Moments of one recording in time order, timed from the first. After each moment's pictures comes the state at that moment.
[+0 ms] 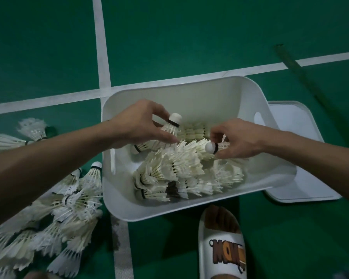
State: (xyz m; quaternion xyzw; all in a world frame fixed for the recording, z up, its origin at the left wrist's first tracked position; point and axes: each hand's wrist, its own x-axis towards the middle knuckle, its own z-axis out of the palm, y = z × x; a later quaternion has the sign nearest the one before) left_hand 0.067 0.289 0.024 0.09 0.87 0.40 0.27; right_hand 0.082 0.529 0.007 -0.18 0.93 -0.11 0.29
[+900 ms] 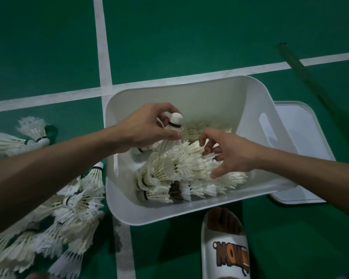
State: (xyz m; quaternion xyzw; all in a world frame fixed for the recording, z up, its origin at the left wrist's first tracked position) left_hand 0.065 0.288 0.010 0.12 0.86 0.43 0.25; right_hand 0.099 0.521 -0.026 -0.11 0.87 -0.34 0.34
